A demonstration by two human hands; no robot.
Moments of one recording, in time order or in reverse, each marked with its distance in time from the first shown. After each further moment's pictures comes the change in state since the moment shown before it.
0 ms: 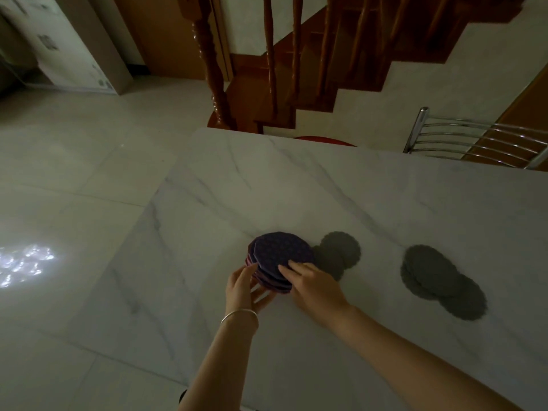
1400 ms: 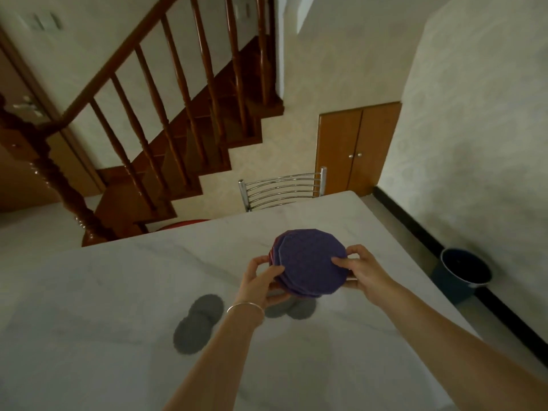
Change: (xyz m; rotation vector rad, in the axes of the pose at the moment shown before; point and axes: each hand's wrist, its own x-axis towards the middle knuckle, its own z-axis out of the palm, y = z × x) left_hand -0.160 -0.088 0.257 0.521 -0.789 0.136; right_hand -0.267 0.198 -0.200 1.346 0.778 0.841
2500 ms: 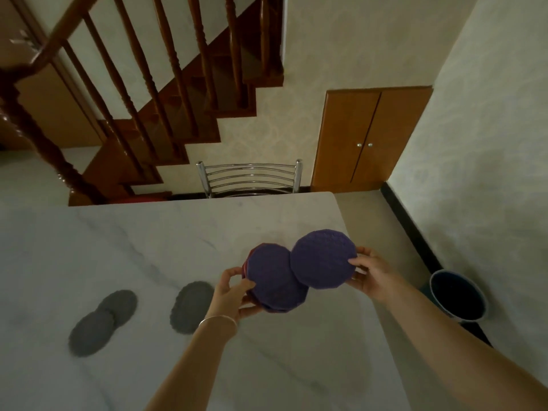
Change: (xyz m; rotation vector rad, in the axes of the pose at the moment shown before) left_hand 0.099 -0.063 0.147 -0.070 0.249 -0.073; right_hand 0.181 -0.029 -0.203 0.164 -0.138 0.229
